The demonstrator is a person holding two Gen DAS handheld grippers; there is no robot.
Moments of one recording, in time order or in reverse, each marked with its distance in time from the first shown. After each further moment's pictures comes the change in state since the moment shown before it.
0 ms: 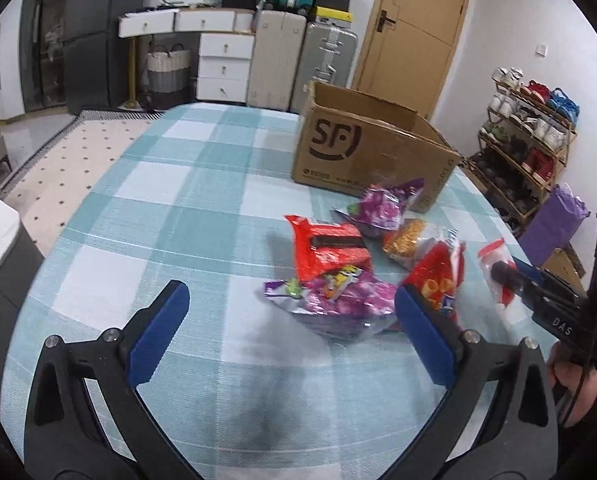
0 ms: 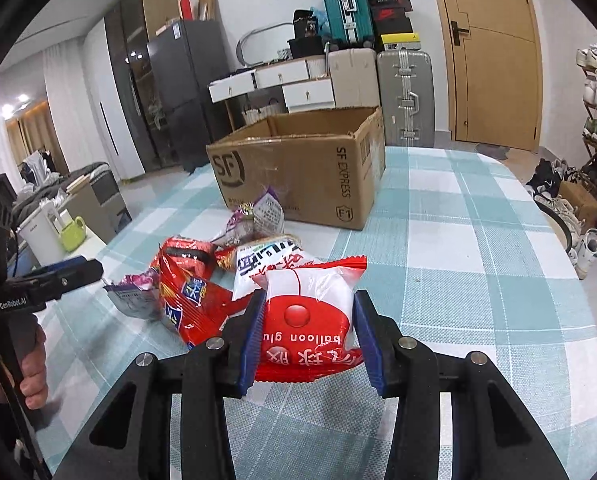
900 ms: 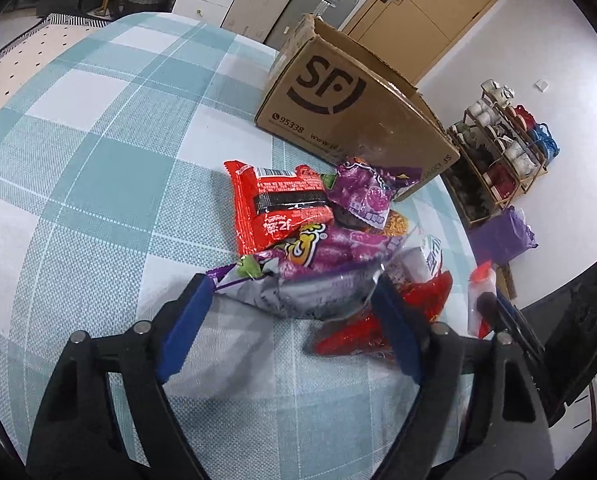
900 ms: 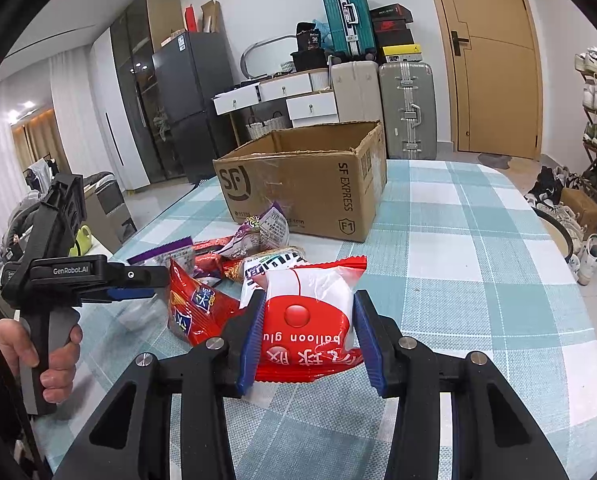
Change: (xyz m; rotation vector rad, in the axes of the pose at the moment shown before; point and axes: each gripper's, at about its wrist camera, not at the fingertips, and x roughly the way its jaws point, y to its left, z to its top) left arm 0.077 0.011 0.015 -0.210 0.207 -0.243; right arm -0.013 -0.001 -0.003 0.000 -0.046 0.015
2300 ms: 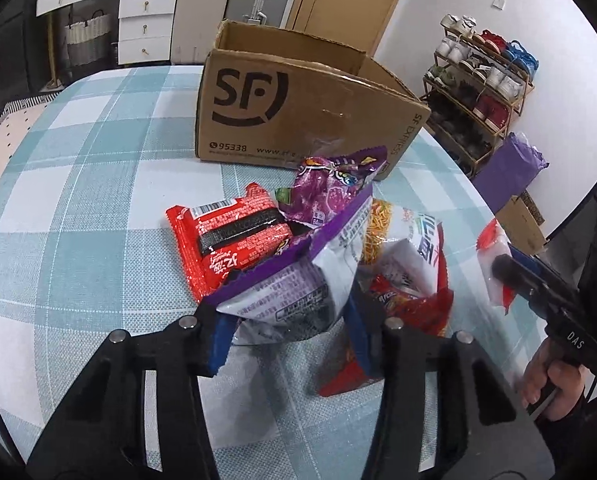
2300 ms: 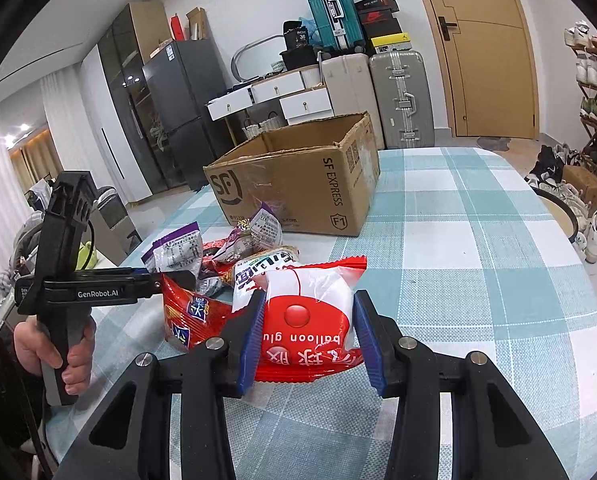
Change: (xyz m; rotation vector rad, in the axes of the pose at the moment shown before) left arm 0.025 -0.042 0.018 0.312 0.029 0.066; right arm 0.005 -0.014 0.000 0.077 0.013 0.025
